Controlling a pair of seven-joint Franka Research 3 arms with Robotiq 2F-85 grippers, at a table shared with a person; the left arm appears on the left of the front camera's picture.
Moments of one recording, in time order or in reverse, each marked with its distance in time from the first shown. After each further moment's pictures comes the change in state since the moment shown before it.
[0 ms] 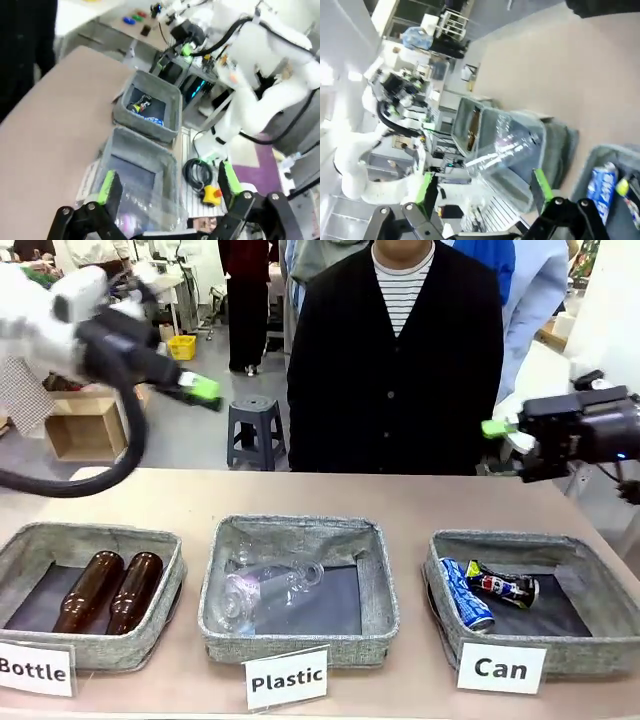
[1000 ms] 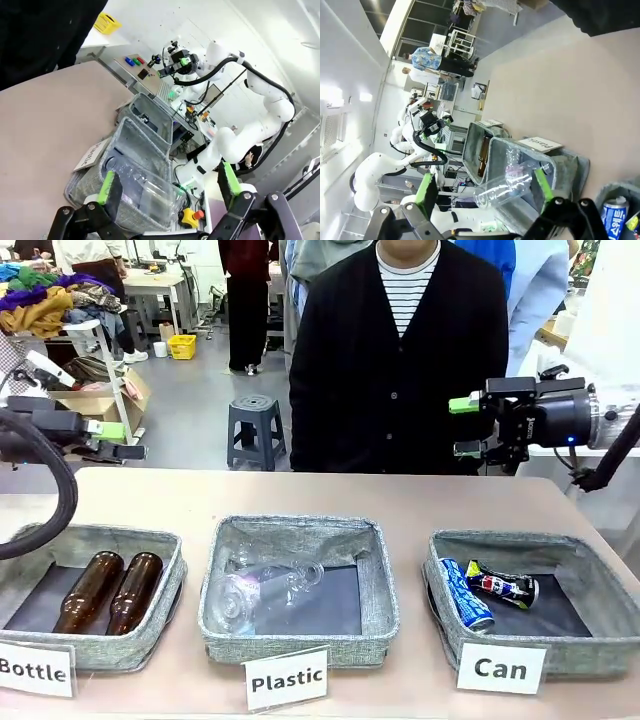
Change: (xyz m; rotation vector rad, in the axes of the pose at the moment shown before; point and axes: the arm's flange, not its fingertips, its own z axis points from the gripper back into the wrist) left arm -0.129 0.059 0.079 -0.076 -0.284 0.209; right arm 0.033 -0.006 -0.031 0.035 -0.080 -0.057
